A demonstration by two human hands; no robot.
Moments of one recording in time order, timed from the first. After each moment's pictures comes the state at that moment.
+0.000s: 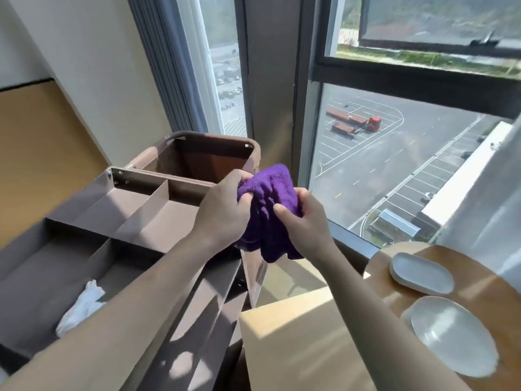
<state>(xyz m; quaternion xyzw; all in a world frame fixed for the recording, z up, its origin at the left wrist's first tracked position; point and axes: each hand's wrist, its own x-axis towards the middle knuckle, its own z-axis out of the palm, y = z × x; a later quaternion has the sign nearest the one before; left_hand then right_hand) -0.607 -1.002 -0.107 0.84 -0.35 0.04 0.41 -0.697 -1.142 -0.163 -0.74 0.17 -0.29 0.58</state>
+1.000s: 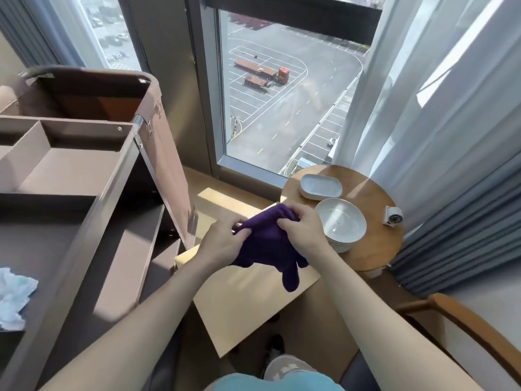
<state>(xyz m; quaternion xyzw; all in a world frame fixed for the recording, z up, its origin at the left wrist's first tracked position) -0.763 -1.008 -0.283 0.79 -0.36 -0.30 0.39 -0.914 -1.135 -0.262 -0.72 0.43 -0.21 0.50</state>
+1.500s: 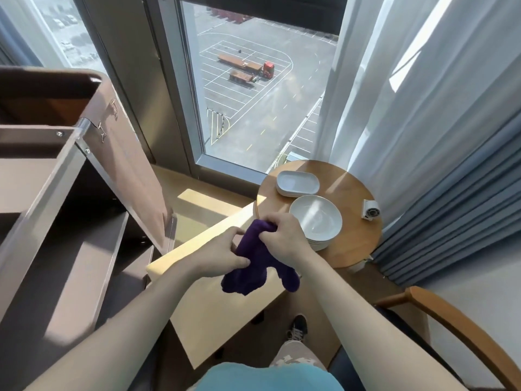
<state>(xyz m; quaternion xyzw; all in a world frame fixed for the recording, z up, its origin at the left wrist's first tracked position) -0.811 -1.066 -0.277 0.73 -0.42 -0.48 0.23 -0.956 -1.181 -0.278 -0.80 0.38 -0.14 0.44</state>
